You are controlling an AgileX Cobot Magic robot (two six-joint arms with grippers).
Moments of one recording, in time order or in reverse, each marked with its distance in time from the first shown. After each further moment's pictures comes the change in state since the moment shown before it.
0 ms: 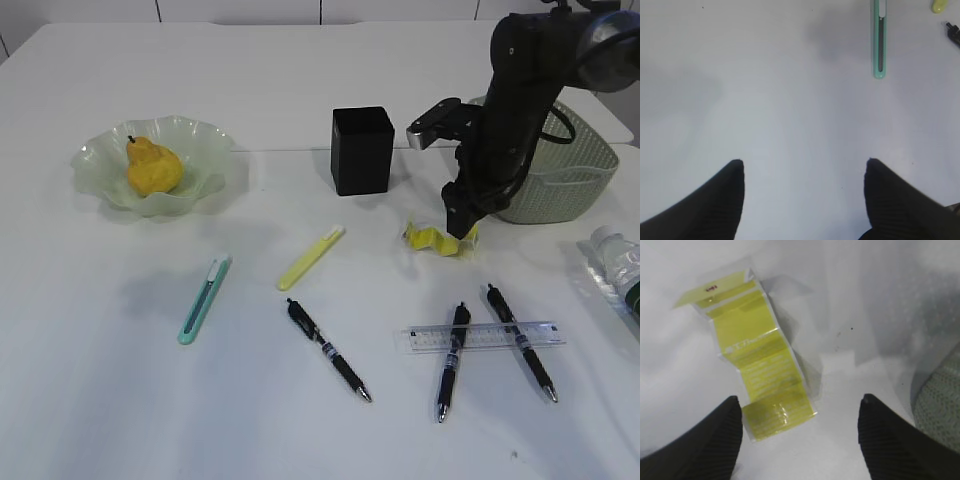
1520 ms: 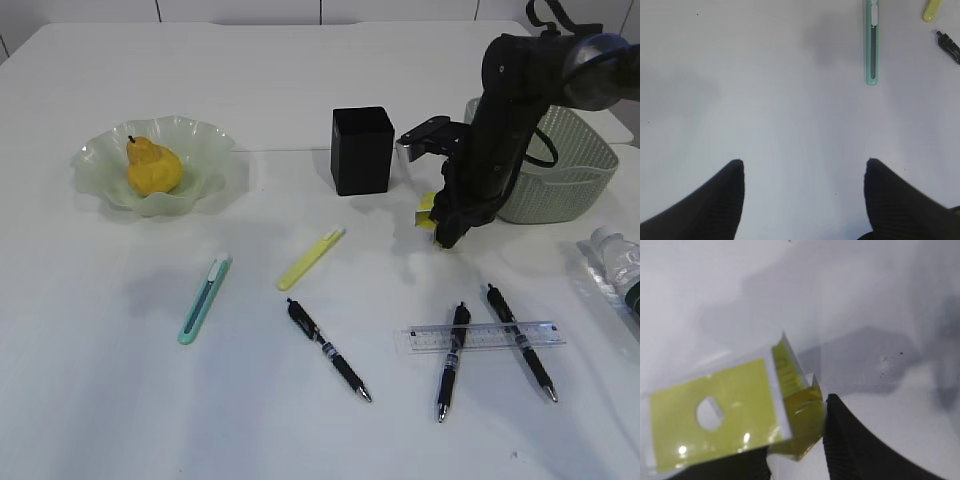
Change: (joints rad) left arm 0.000 0.000 0.000 -0.023 -0.016 0.000; right arm 0.000 0.048 -0.001 0.098 -0.013 -0.004
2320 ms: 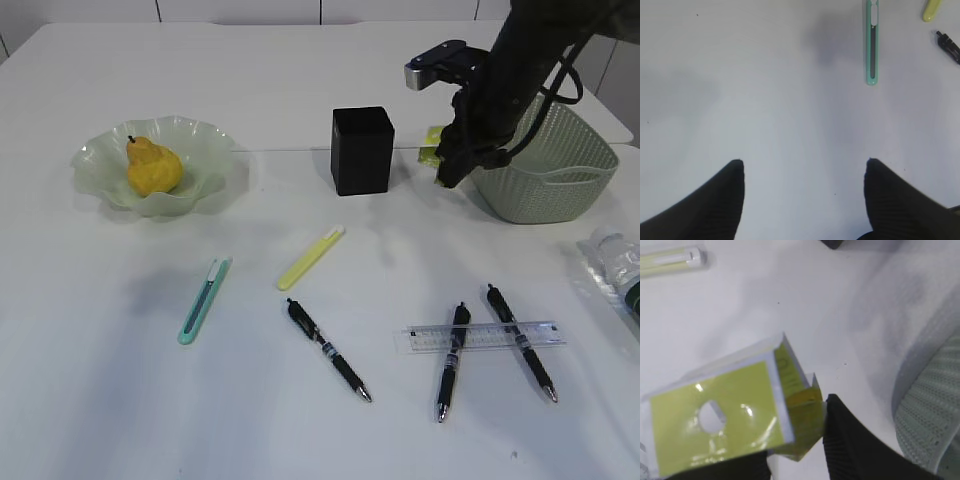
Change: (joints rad) left arm 0.000 0.000 0.000 -0.001 -0.002 0.000; right arm 0.000 -0.144 -0.052 0.021 0.043 0.010
